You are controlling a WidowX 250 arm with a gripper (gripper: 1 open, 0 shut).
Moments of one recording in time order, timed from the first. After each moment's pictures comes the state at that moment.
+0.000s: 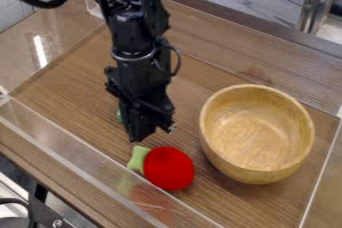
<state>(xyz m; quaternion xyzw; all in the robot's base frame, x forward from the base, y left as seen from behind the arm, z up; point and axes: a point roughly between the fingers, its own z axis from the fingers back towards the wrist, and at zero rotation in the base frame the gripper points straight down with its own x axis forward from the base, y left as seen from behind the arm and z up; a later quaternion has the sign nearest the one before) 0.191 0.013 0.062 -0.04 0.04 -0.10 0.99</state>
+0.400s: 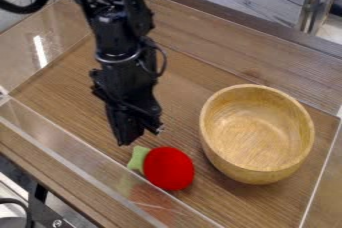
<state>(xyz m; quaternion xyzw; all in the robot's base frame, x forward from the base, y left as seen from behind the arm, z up) 0.177 0.022 0.064 -0.05 0.03 -0.08 1.00</state>
